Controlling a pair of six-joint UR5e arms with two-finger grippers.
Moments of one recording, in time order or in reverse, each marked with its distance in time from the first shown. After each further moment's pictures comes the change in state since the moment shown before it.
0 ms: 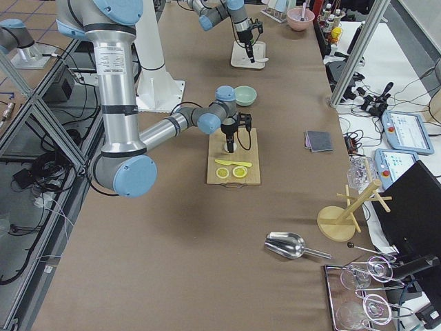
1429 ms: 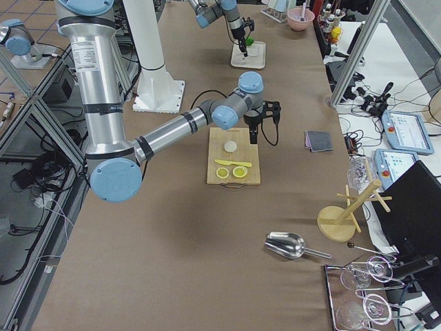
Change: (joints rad) left arm -0.015 0.312 -0.074 -0.225 0.008 0.066; right arm 0.342 0.043 0.057 -0.018 0.291 -0.104
